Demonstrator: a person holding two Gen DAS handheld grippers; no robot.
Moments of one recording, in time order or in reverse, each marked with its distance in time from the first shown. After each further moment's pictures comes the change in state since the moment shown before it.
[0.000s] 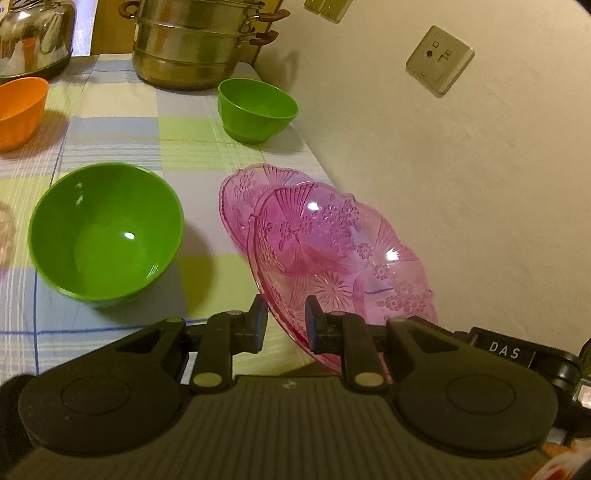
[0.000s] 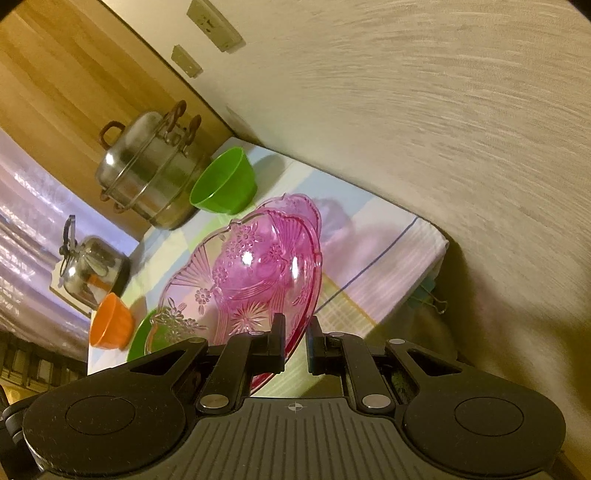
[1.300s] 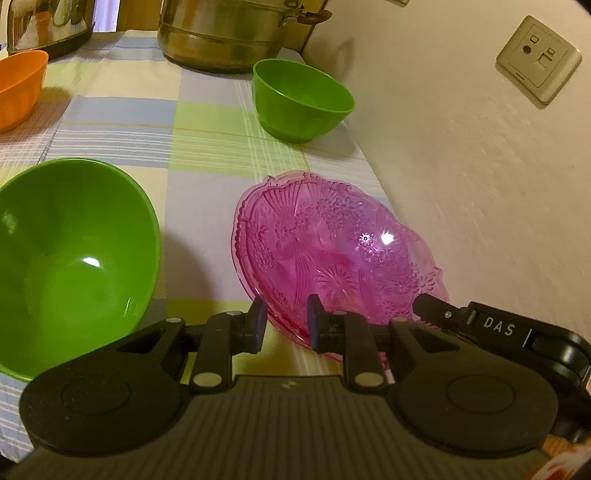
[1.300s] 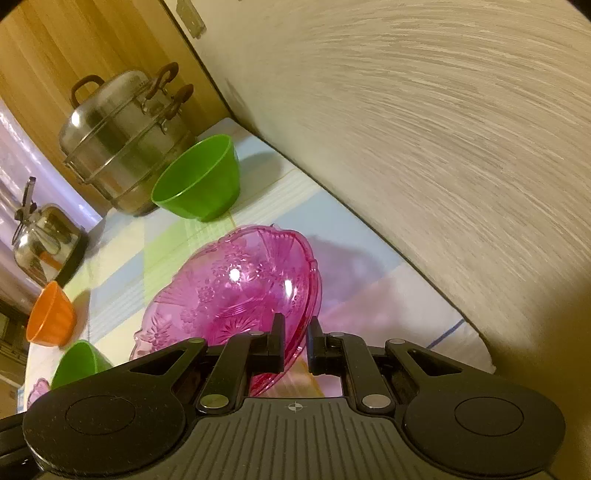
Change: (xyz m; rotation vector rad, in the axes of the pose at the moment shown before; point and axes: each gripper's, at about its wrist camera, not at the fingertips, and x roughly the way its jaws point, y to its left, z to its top) left arm 0.098 0.003 0.033 -0.110 0.002 0.131; right arm 0.123 0.006 0.058 -0.195 0.045 -0.094
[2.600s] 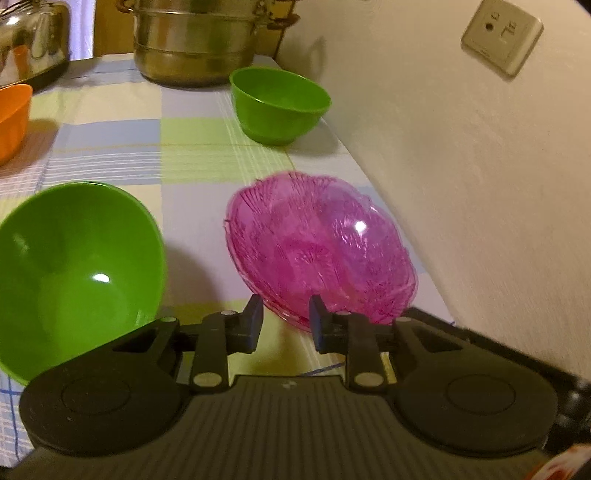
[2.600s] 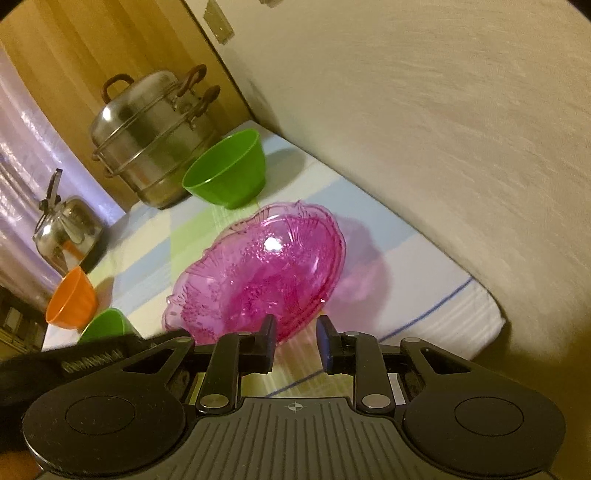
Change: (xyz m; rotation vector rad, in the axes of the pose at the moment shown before) left arm -0.014 -0.005 -0.006 0.127 -0.009 -0.015; right arm -0.026 0.010 -0.031 -0.036 -0.043 0.061
